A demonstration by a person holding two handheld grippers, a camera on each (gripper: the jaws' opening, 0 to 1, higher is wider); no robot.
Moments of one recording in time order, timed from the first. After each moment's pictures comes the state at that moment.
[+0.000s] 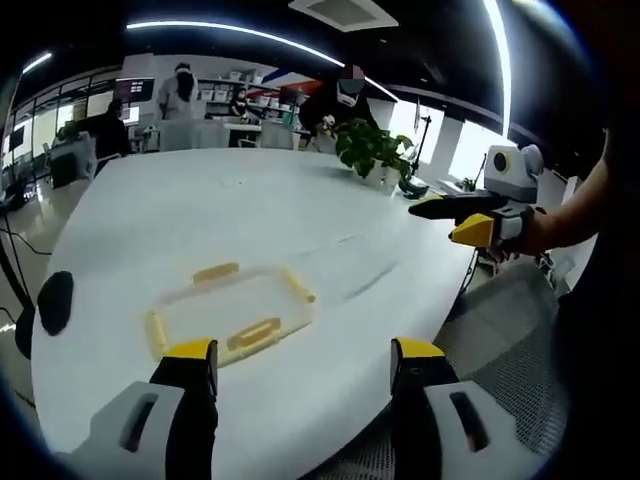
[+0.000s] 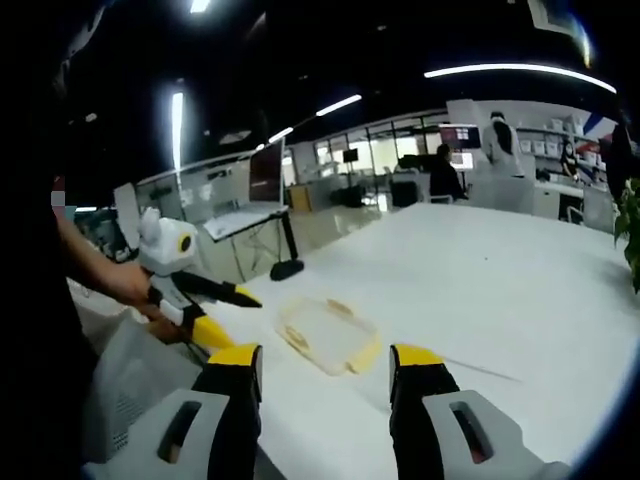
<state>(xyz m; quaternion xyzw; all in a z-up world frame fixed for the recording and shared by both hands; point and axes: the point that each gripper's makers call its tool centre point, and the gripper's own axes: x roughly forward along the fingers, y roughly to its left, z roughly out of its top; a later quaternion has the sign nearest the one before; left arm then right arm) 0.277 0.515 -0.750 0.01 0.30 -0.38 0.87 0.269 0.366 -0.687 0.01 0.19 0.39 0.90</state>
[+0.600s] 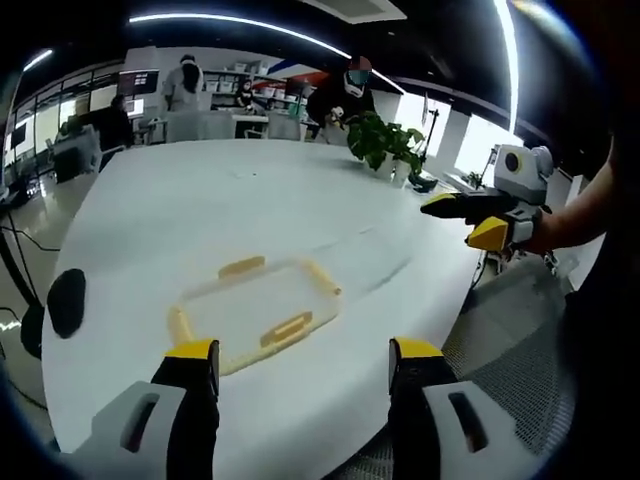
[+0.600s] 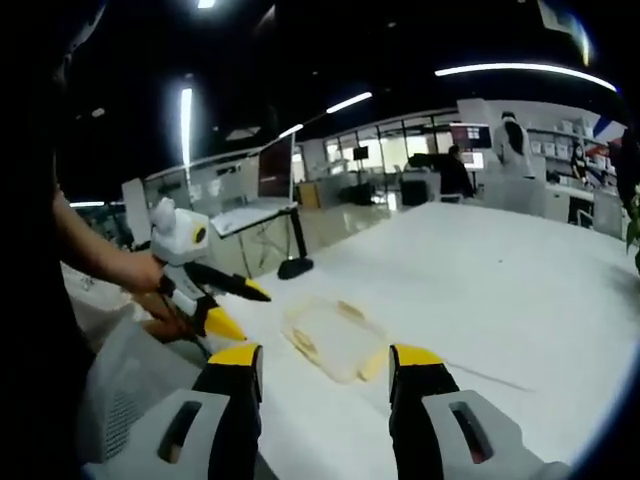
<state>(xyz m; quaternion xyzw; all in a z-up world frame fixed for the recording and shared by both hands) 0.292 0.535 -0.755 0.02 0.32 -0.37 0.87 0.276 0.385 -0.690 0.00 0.19 0.40 0.90</state>
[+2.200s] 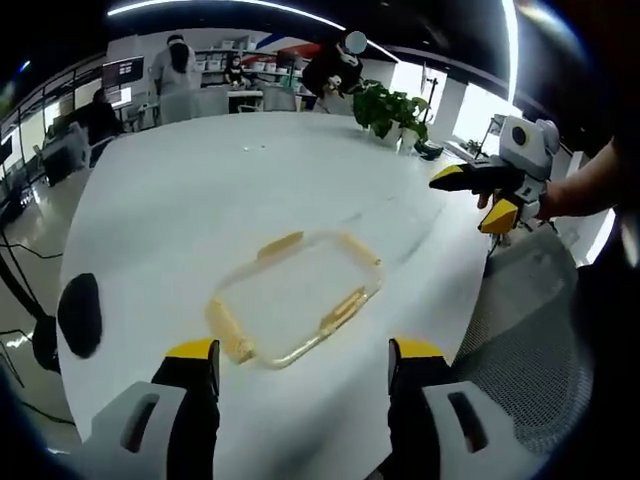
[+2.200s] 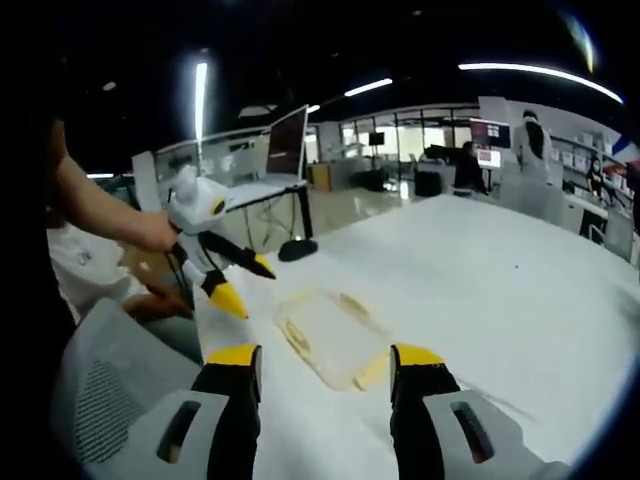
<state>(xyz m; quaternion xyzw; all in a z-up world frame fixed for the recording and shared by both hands) 0.324 0.572 -0.781 0.08 0.37 -0.38 0.84 0.300 0.410 -0.714 -0.05 0.21 0.43 0.88</state>
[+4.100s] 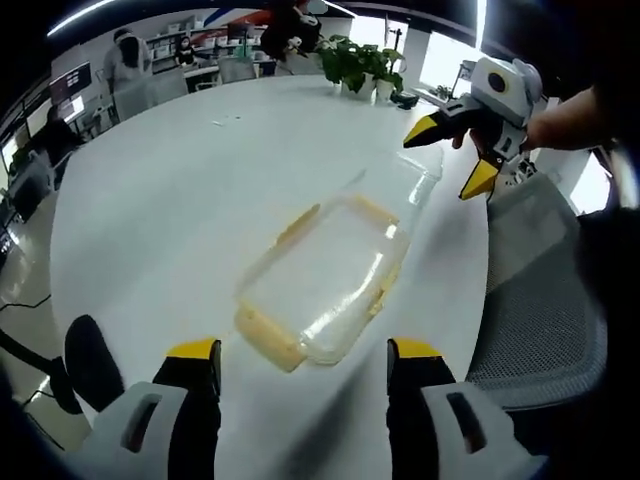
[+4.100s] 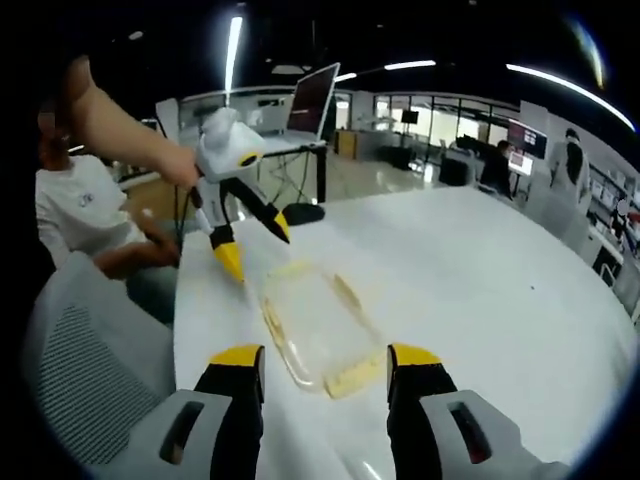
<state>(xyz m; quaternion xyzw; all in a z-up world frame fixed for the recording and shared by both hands) 0.356 0.587 -0.803 0.17 0.40 -0.44 0.78 0.332 0.423 -0.743 -0.16 0.24 0.47 0.84</state>
